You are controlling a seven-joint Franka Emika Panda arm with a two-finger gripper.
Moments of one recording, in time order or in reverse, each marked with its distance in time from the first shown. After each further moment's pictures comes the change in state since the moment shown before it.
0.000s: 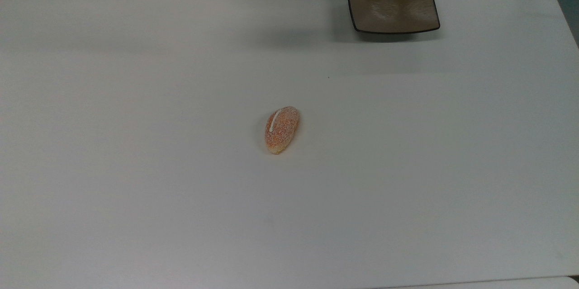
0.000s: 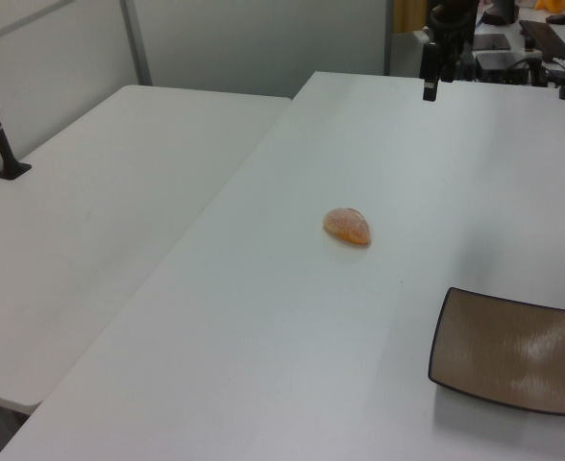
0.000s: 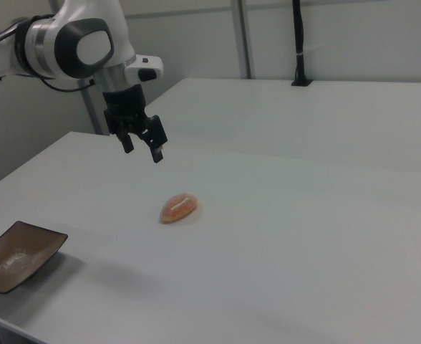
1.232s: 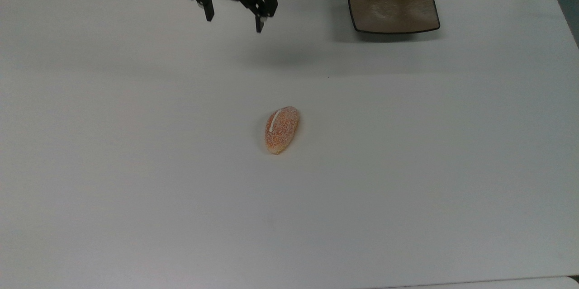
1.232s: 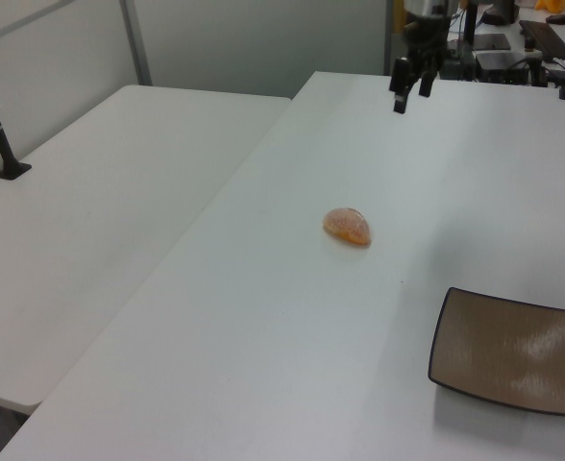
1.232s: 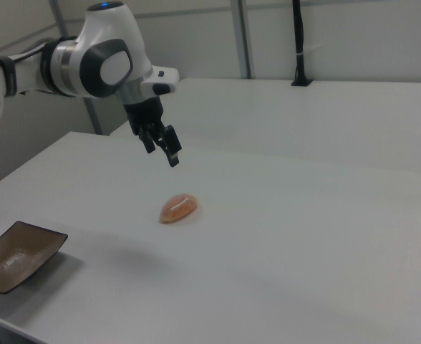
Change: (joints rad) arm -0.004 0.092 0.002 -0.005 0.001 0.183 0.166
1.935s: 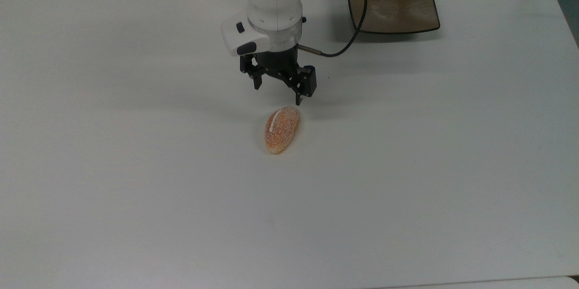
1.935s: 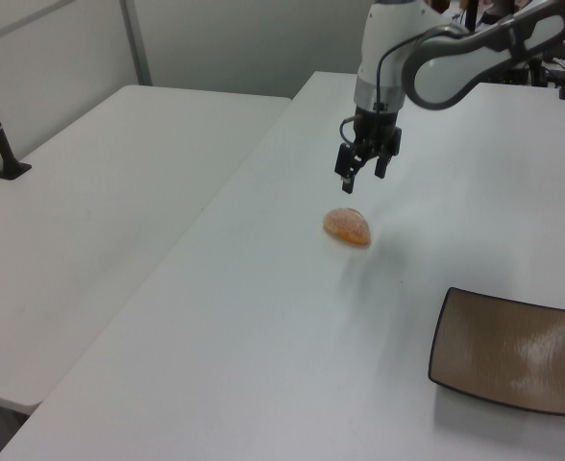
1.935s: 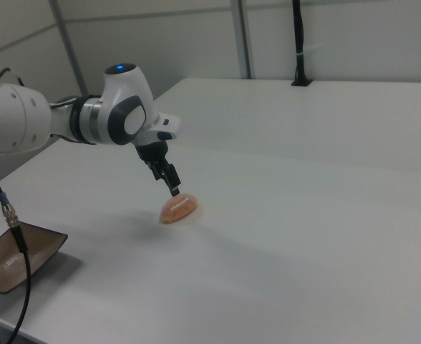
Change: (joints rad) arm 0.105 0.265 0.007 -0.001 -0.009 0.283 0.257
